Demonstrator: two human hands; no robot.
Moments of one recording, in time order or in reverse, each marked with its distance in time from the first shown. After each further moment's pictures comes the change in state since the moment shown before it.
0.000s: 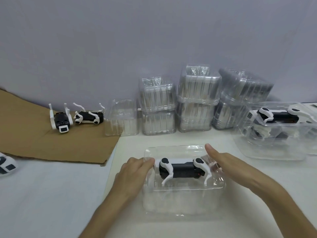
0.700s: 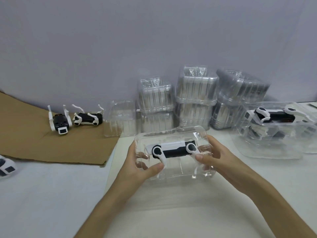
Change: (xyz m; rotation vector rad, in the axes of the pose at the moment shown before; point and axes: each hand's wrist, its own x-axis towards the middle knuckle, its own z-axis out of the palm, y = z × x) left_hand 0.001 -0.002 -0.001 -0.332 0.000 0.218; right_hand 0.007 -0.003 0.011 0.520 -0.038 -0.298
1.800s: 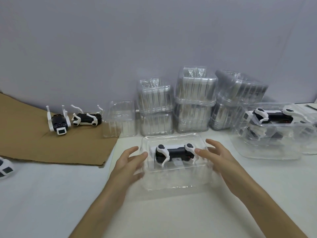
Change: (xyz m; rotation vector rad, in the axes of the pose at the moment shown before) left_hand -0.004 0.011 -0.005 -0.278 0.084 -0.237; right_hand 0.005 0.013 0.008 0.063 0.302 0.150
